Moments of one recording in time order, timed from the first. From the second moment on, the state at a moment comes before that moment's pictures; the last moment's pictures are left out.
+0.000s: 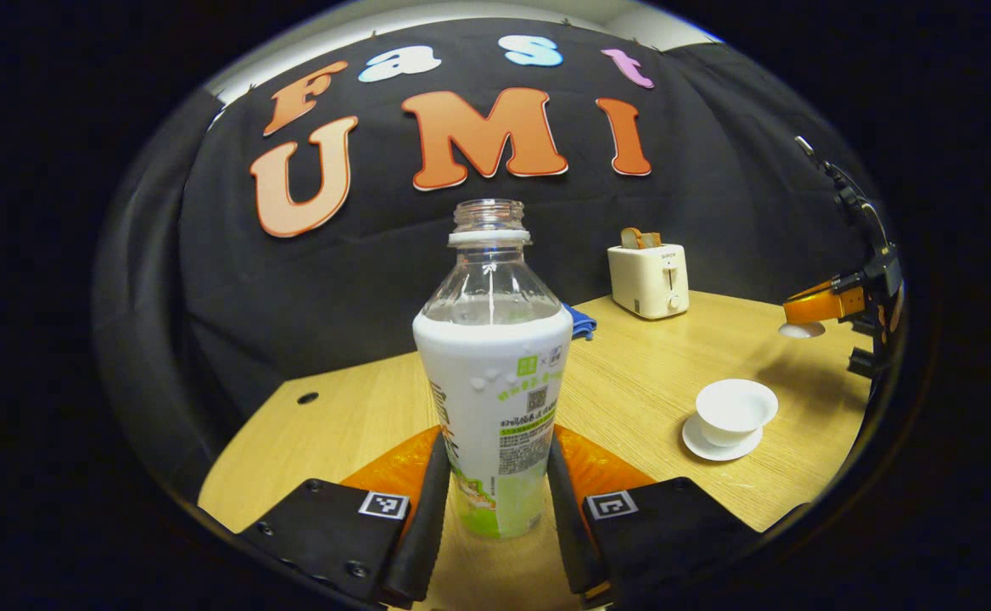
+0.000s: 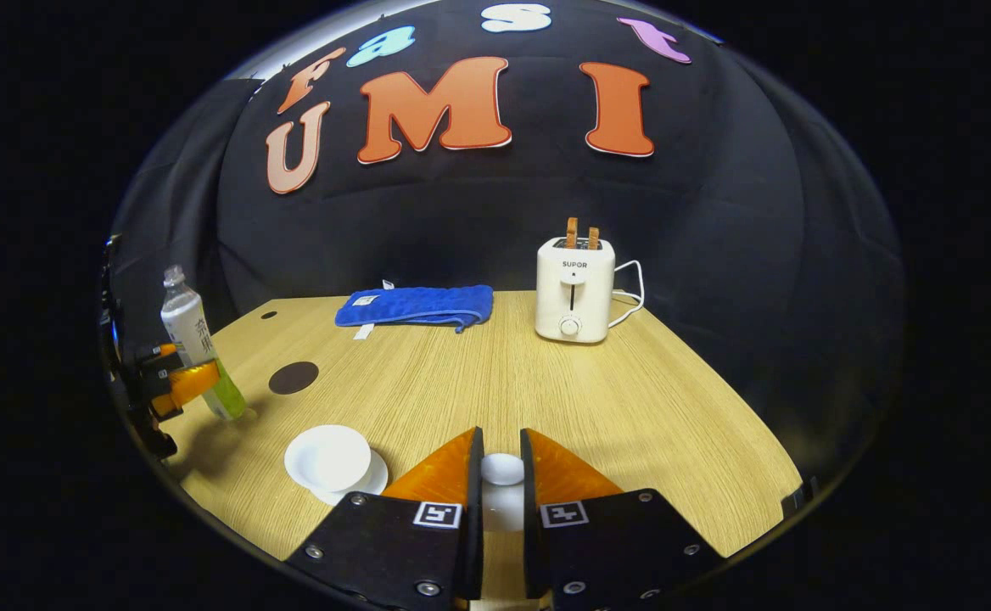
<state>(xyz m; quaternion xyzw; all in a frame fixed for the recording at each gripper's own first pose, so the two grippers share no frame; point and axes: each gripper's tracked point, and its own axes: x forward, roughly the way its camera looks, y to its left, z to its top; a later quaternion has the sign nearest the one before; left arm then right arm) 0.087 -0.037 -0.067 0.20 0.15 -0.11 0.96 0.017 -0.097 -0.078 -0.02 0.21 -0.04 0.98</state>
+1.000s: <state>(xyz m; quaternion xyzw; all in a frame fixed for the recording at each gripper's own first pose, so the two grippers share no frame) 0.112 -0.115 -0.095 0.64 0.12 -0.21 0.73 0.005 -0.121 -0.087 0.01 0.21 -0.06 0.98</state>
